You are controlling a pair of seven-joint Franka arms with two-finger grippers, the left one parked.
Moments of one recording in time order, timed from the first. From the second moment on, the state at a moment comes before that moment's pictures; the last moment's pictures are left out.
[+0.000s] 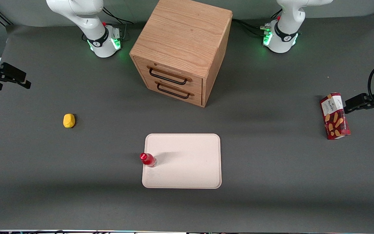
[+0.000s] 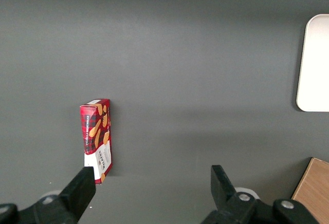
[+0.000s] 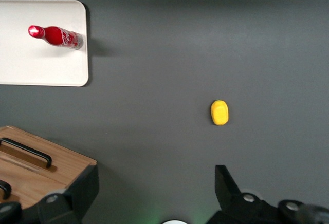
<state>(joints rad) -0.09 0.00 0.06 -1.45 0.04 1.43 -0.03</state>
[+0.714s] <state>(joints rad) -0.02 -0.03 -0.10 -1.61 0.04 1.58 -0.12</state>
